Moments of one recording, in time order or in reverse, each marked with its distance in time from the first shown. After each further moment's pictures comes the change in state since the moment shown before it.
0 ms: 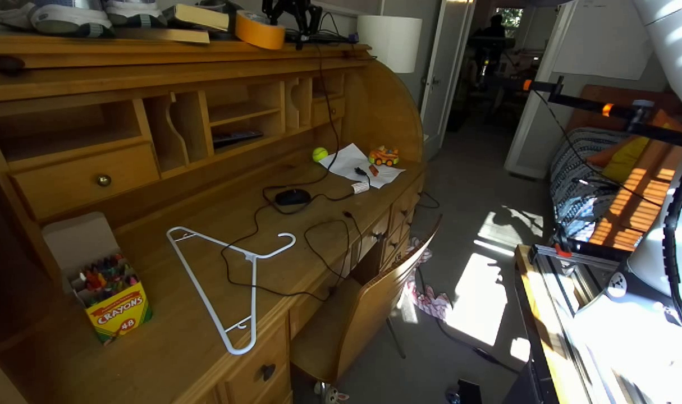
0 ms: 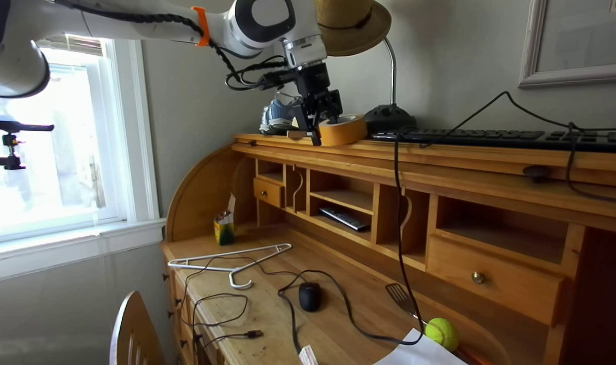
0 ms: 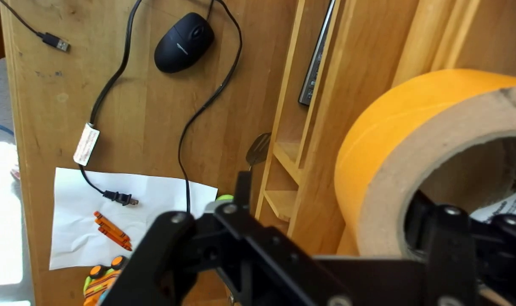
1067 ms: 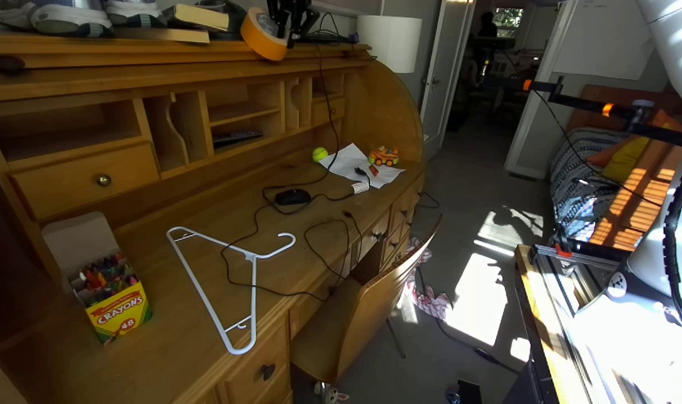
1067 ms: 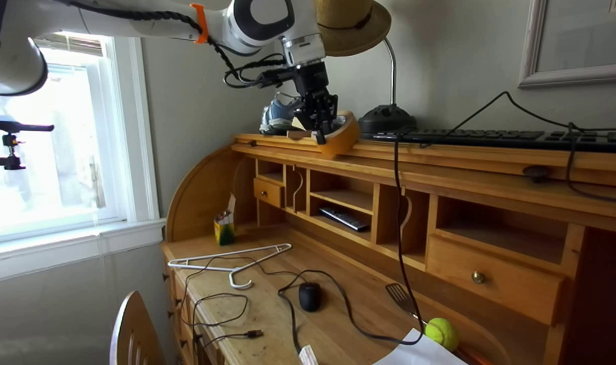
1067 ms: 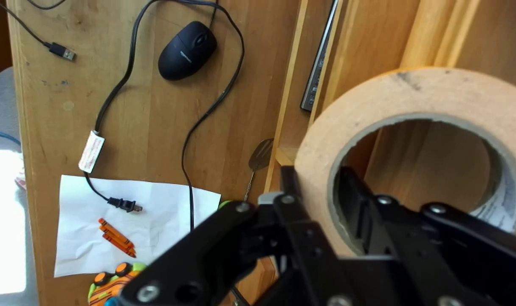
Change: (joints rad) arm -0.001 -0.013 0.001 -0.011 0.018 -0.009 0.008
